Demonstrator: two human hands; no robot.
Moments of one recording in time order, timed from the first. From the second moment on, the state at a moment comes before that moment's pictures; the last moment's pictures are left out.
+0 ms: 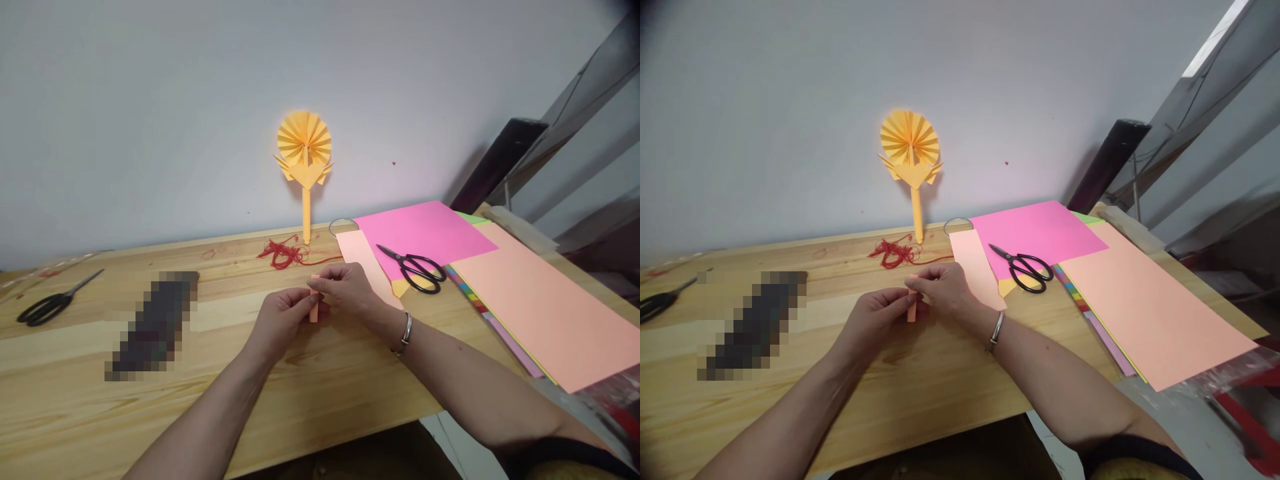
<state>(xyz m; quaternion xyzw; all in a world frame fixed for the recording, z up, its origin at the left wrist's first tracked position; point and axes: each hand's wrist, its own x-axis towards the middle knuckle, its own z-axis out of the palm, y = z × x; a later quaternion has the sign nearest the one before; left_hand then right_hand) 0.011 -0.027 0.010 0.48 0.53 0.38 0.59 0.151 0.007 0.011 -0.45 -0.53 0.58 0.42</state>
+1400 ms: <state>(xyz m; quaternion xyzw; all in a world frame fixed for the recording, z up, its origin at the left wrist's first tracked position) 0.014 -0.029 0.006 0.44 0.52 0.36 0.64 0.158 0.016 0.013 -0.47 -0.49 0.55 0.48</state>
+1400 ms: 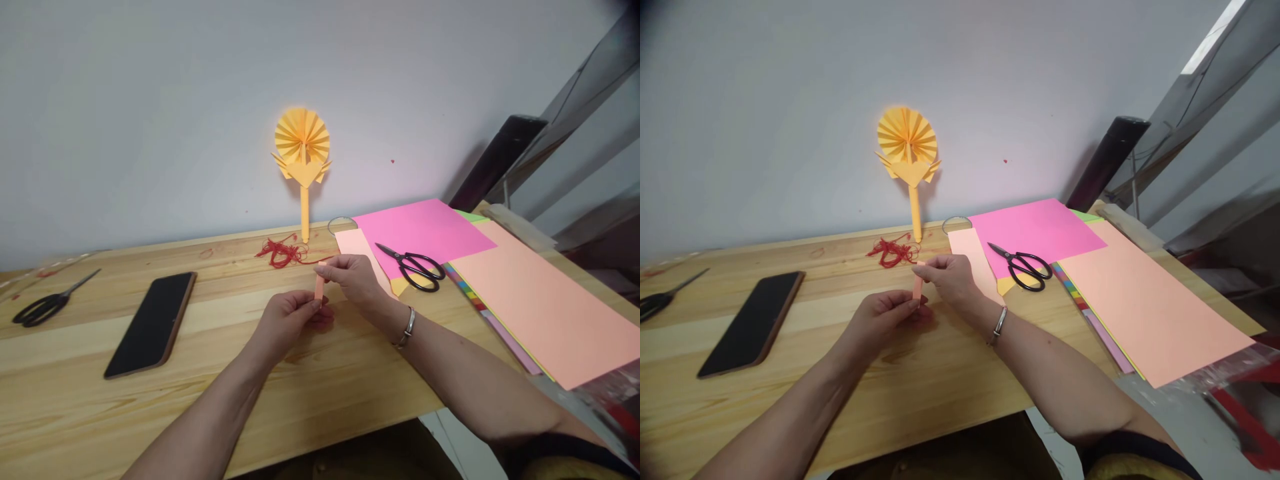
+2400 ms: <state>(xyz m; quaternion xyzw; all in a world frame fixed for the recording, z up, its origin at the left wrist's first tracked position) 0.006 -0.025 0.010 0.53 0.57 0.37 0.50 0.149 0.012 0.002 -0.47 -0.56 0.52 0.44</state>
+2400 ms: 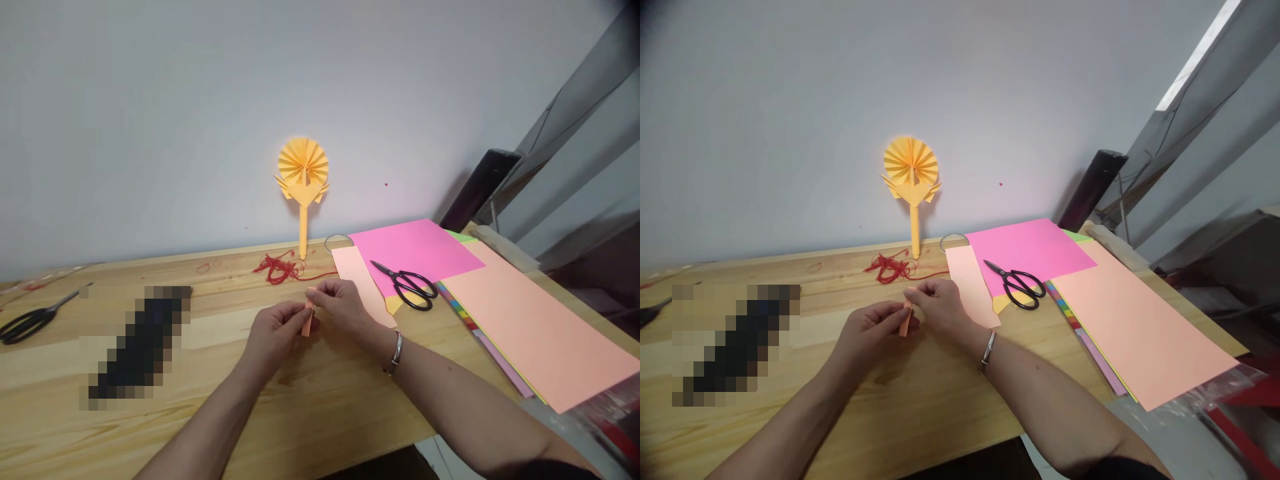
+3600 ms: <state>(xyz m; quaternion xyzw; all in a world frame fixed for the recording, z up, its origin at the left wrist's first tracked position) -0.004 -0.014 -0.006 0.50 0.65 0.40 0.42 0.174 0.017 -0.001 -0.63 -0.77 -0.10 0.04</state>
